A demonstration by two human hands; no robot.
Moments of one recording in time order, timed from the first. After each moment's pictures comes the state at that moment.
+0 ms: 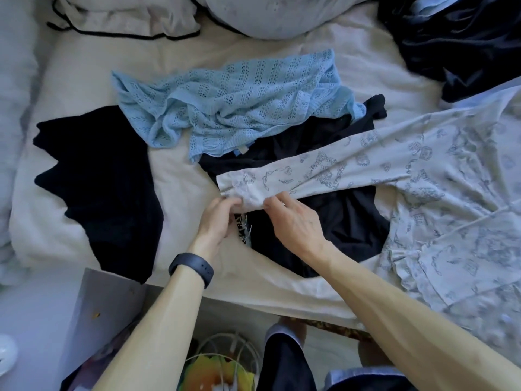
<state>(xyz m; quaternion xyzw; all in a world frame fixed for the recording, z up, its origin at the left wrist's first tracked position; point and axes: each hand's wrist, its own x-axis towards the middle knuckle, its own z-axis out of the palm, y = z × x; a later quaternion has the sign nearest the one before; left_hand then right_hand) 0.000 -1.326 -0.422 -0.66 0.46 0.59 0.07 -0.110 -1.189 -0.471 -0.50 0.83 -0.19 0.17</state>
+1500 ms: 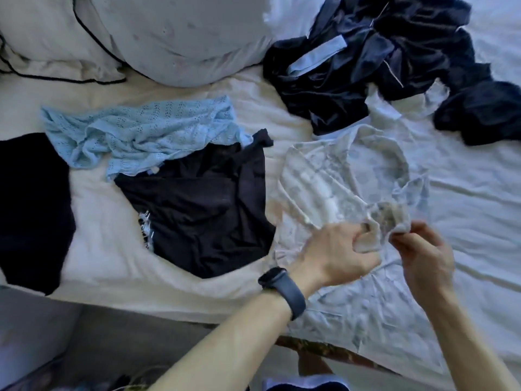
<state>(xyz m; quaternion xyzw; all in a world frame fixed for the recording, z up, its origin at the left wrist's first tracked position) -0.234 -1.019 -0.279 -0.19 0.77 0.61 0.08 -0.335 -0.870 -0.297 0.04 0.72 -0.64 0.26</state>
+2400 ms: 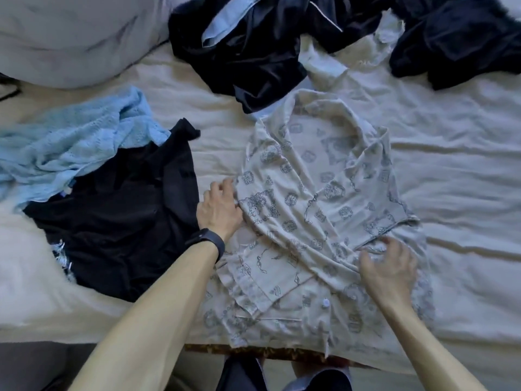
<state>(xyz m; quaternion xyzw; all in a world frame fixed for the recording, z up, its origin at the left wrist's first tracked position) -0.301 -1.053 -0.467 -0.38 0.89 0.16 0.19 -0.379 -0.739 -0.436 0.05 0.96 -0.15 0.23</state>
